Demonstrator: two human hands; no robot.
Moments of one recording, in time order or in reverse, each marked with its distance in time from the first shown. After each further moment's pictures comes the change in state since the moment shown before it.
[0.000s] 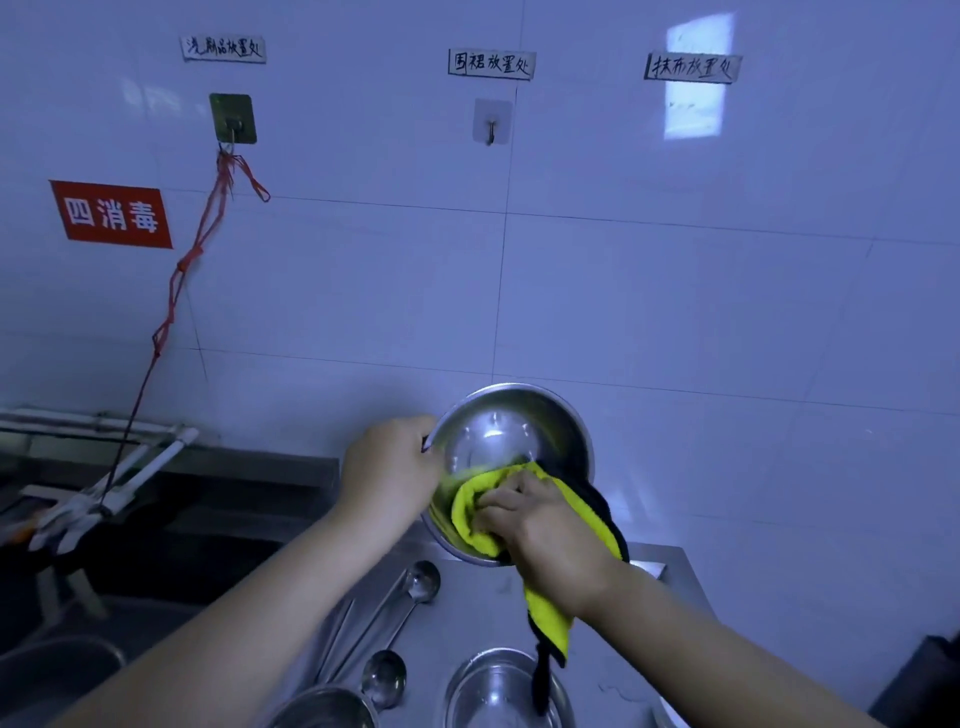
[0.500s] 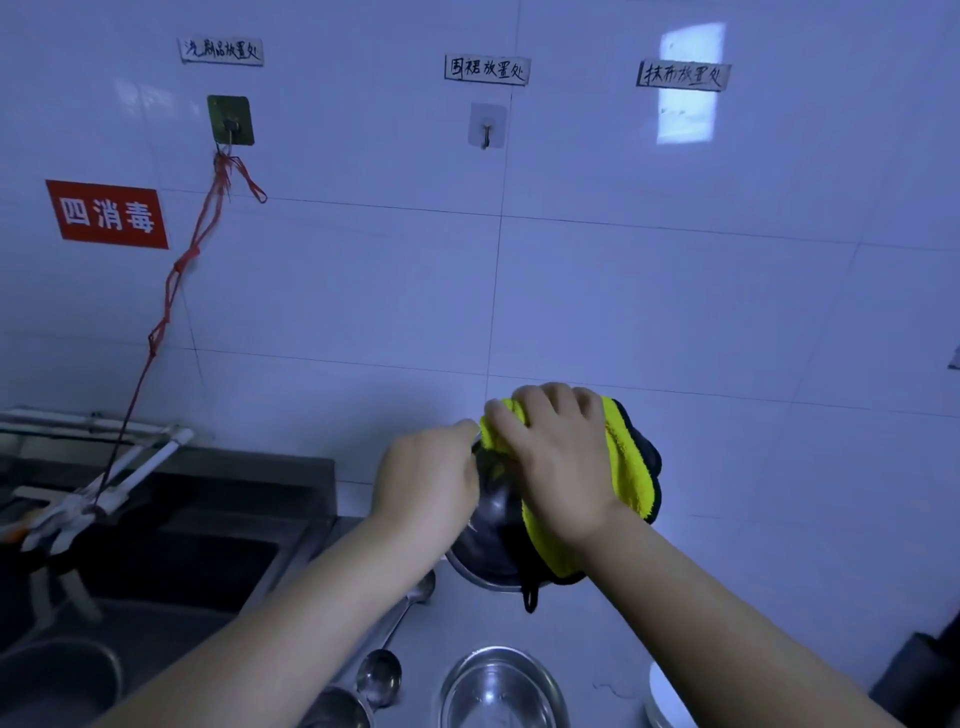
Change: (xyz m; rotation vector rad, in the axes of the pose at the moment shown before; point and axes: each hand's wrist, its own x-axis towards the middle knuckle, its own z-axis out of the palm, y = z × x) left_hand -0.016 0.035 0.004 0.224 -0.048 0.145; right_hand 0.041 0.000 -0.050 -0.449 0.382 0.230
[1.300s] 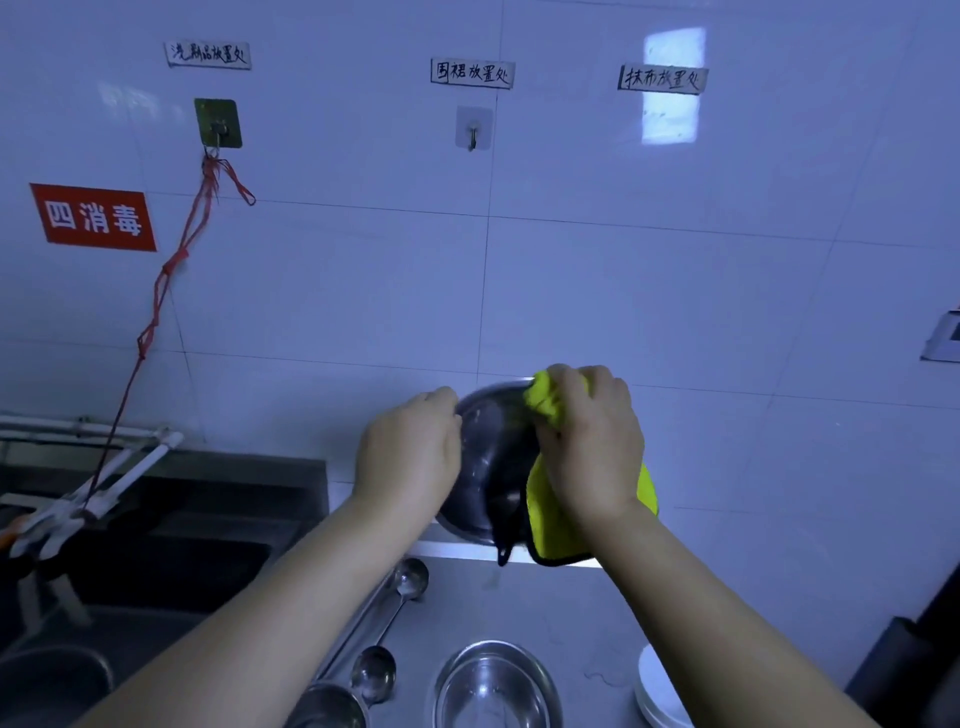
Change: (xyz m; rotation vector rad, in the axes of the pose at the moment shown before) left_hand 0.000 0.001 -0.014 -0.109 0.225 0.023; right_hand -0.004 0.017 -0.023 0.207 -0.004 0.457
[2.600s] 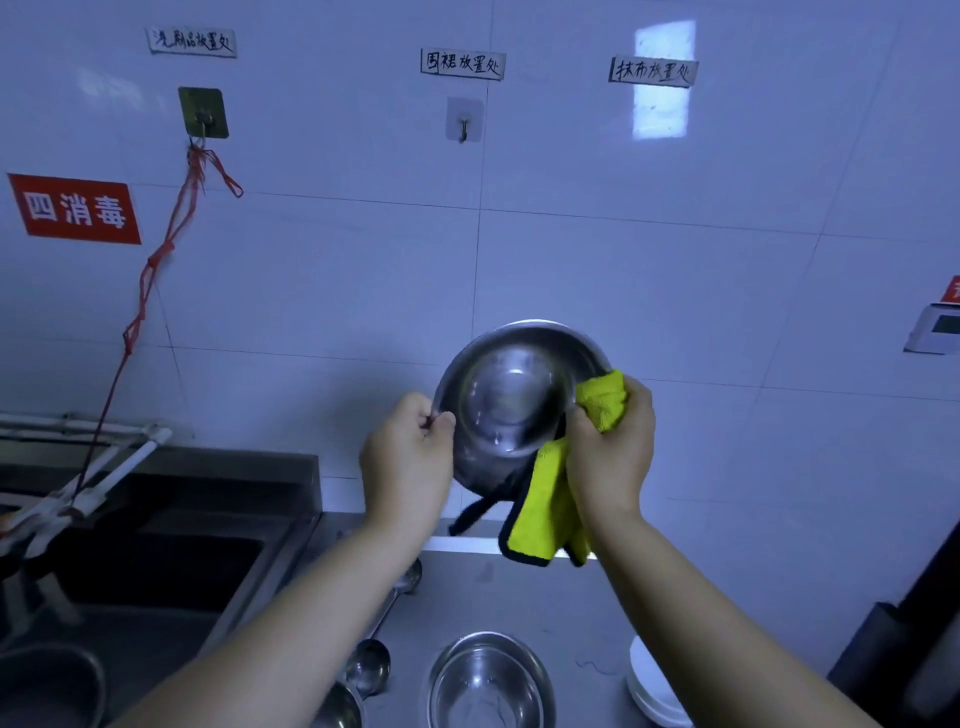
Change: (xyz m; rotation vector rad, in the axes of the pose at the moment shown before) left_hand -0.012 0.005 0.021 -0.520 0.114 -0.412; right_hand -0.014 0.010 0.003 0.627 0.168 0.630
